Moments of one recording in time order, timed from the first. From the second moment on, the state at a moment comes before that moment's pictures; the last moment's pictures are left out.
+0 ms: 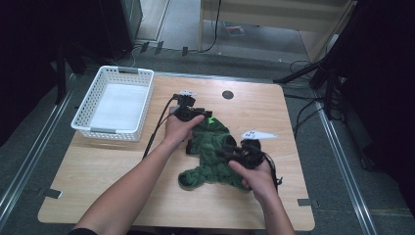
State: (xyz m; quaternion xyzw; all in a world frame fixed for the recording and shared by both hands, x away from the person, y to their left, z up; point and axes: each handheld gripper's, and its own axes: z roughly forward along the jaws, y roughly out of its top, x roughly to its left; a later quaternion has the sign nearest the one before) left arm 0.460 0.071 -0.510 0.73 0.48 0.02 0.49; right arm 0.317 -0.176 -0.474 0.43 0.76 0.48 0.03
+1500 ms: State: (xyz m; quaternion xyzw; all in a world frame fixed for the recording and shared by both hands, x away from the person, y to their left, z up) left arm 0.364 0.076 -0.539 0.81 0.42 0.08 0.40; right arm 0.331 -0.191 -0.518 0.43 0.79 0.43 0.10
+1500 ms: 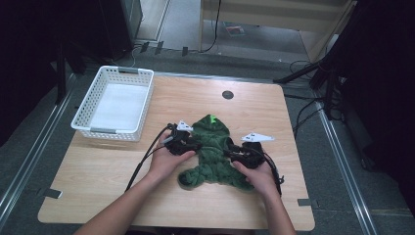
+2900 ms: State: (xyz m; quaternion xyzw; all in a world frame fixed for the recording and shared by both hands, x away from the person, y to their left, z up) left arm 0.370 0.055 -0.542 0.80 0.43 0.06 0.41; right arm 0.319 -0.134 -0.534 0.48 0.79 0.36 0.14
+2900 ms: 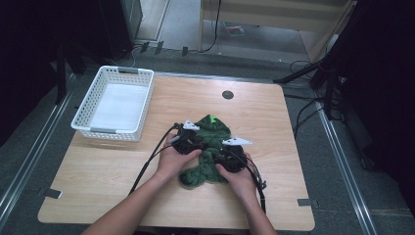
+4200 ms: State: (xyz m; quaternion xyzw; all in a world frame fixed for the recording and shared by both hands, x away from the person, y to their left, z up) left arm 0.377 0.059 -0.545 0.79 0.44 0.06 0.41; right arm 0.308 -0.131 -0.544 0.50 0.76 0.38 0.16
